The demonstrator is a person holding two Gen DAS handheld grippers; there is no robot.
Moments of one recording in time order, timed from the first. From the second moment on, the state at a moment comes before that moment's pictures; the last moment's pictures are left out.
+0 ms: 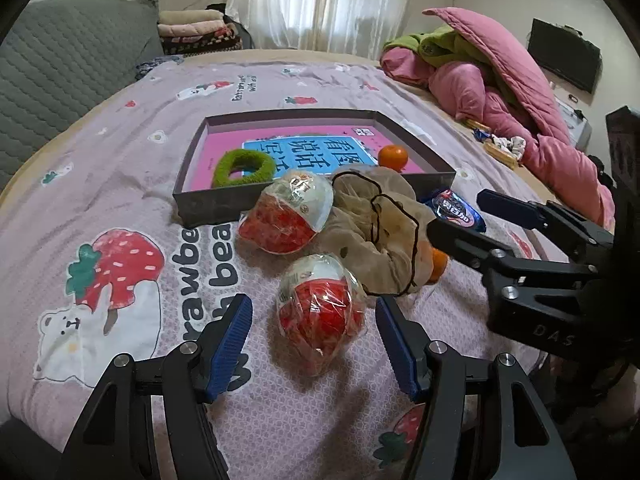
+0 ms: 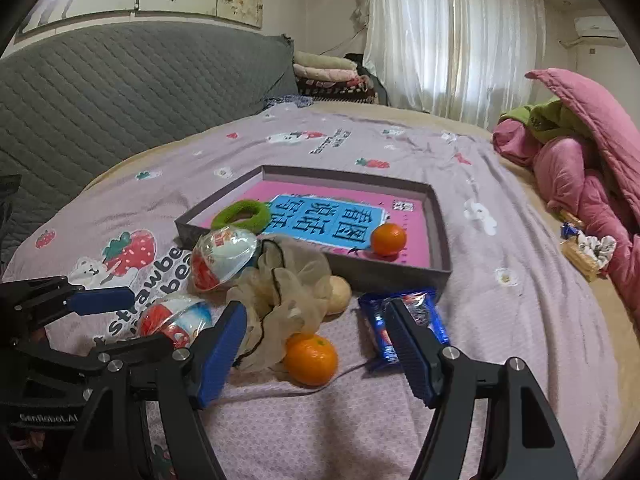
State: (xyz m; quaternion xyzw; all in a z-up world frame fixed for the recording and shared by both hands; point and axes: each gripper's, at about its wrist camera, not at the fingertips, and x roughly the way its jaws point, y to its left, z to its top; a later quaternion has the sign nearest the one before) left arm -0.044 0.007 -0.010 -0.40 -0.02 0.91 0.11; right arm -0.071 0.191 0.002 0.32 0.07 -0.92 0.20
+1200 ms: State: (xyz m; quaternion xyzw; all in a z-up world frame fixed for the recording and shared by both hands) left arm -0.069 0.013 -0.038 -0.42 -0.03 0.90 0.12; right arm -0.104 0.169 -0.028 0.37 0.07 -0.90 0.22
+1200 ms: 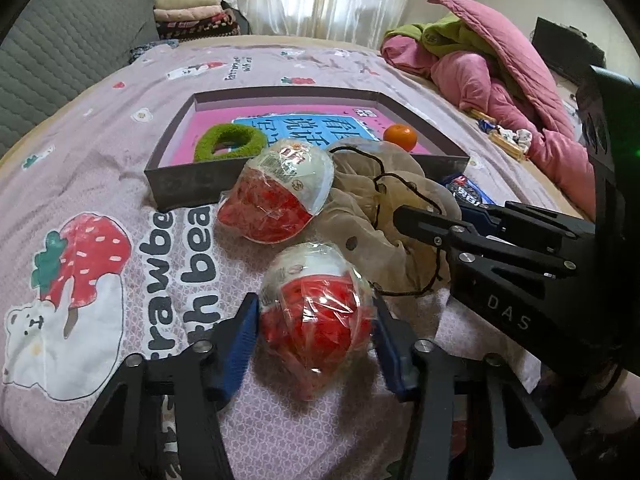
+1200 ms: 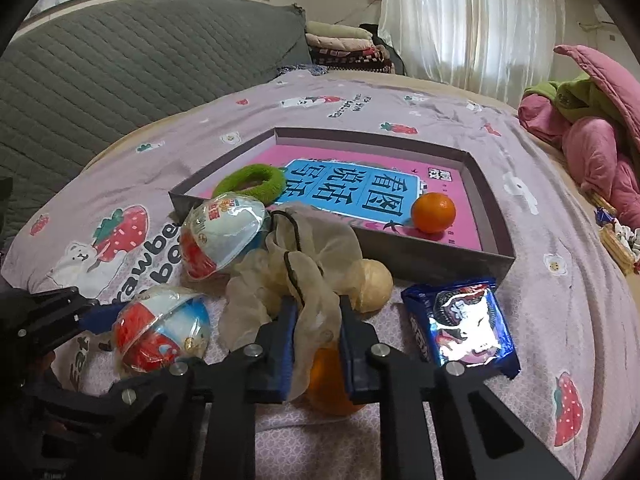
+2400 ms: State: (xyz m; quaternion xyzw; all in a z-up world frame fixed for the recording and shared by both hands) left arm -0.058 -0.001 0.021 -0.33 -0.03 0.94 0.10; right arm -0.070 0.199 0.031 0.25 0.04 -0.94 0.21
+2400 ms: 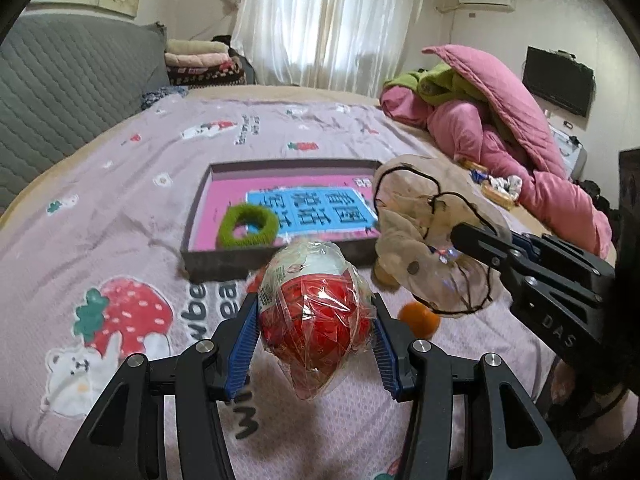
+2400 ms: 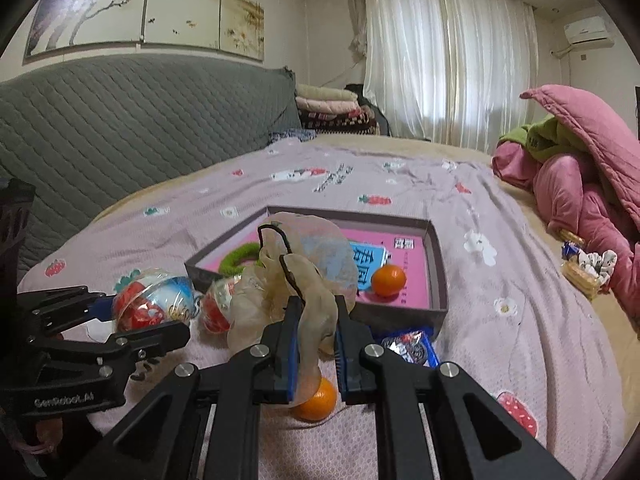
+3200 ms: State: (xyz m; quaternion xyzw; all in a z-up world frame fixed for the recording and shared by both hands) left arm -0.114 -0.009 0.040 -0.32 -0.02 0.94 0.09; right arm -0.094 0.190 0.048 0.22 0.05 -0.95 0.19
